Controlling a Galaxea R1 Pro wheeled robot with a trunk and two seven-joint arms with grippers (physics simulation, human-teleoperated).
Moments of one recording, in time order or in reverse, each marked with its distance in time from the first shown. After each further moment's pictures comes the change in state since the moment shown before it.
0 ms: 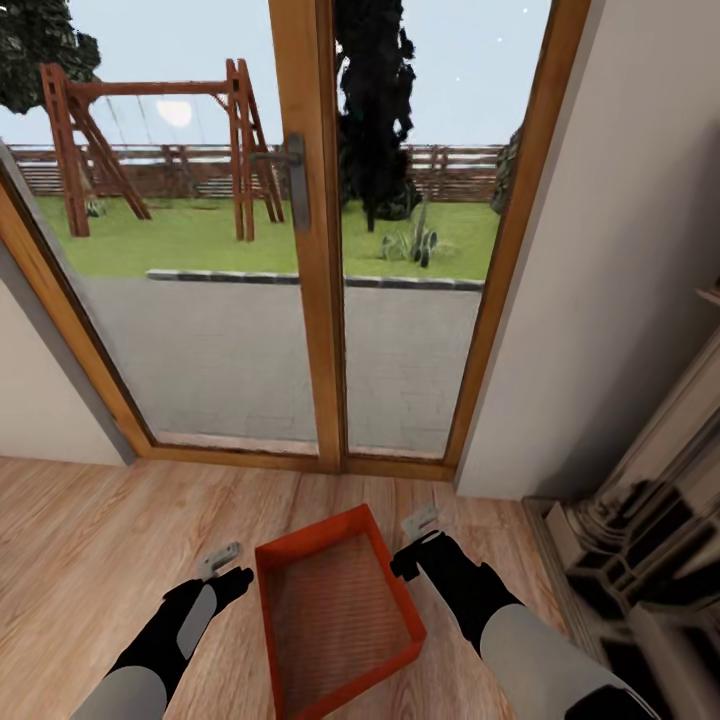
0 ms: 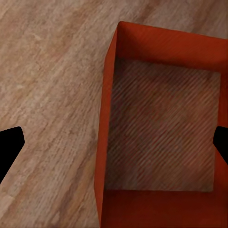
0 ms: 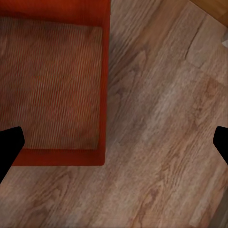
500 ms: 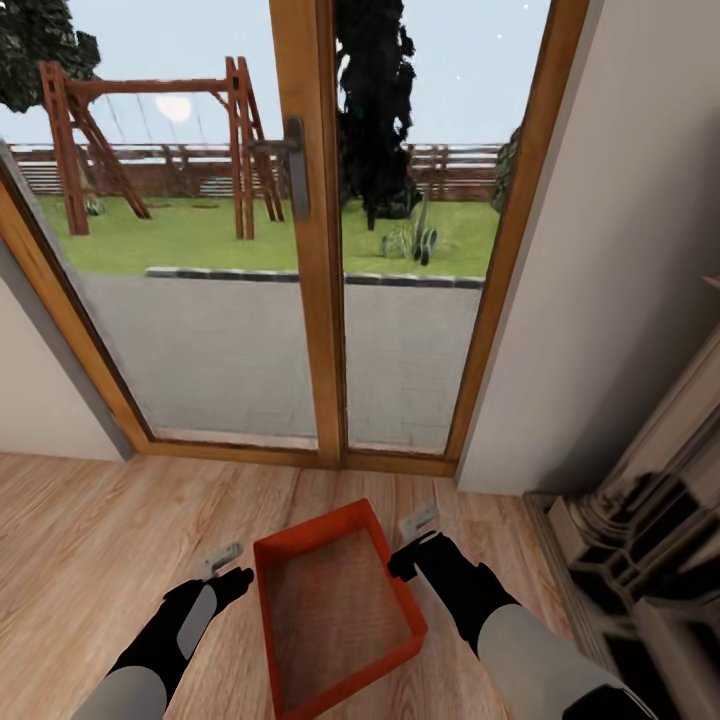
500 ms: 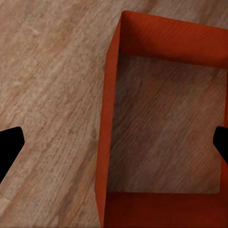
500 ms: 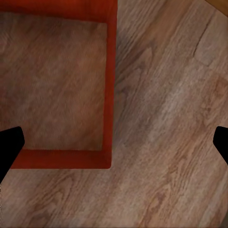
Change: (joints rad) left arm 0.000 0.000 0.000 0.002 0.002 -0.001 -0.001; right arm 0.000 0.009 0.000 0.002 0.000 -0.001 0.000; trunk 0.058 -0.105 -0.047
